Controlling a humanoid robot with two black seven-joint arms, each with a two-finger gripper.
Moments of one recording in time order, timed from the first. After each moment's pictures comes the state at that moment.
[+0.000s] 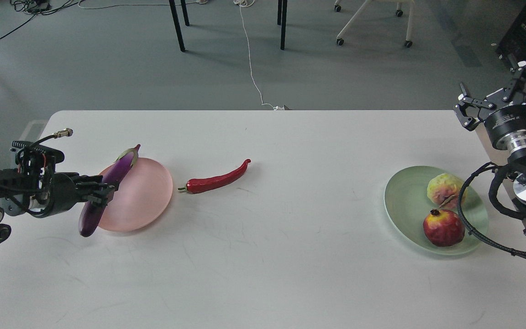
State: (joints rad) left arm -0.69 0.87 -0.31 -1.15 1.74 -0.21 -0.19; right arm 0.70 -0.47 0.74 0.55 0.18 0.49 0.39
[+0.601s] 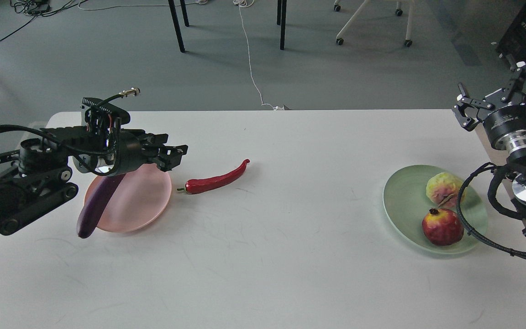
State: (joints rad) left arm -0.93 0.58 -0.26 -1.15 1.80 -0.23 -0.18; right arm 0.70 -0.47 0.74 0.55 0.18 0.49 0.39
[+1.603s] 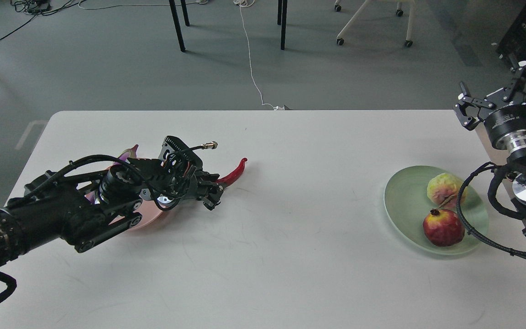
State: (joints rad) left arm -0.88 0.32 -0.17 -0.94 2.02 -0.23 -0.17; right arm 0.70 -0.47 0.75 0.55 0.18 0.49 0.39
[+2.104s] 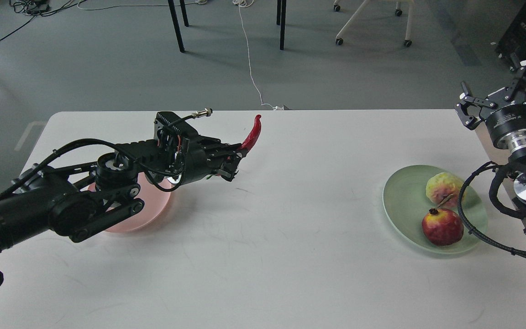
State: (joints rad) left arm -0.92 0.44 -0.25 -1.13 1.82 -0.07 -0.18; right arm 0.70 -0.47 0.75 0.55 0.18 0.49 0.39
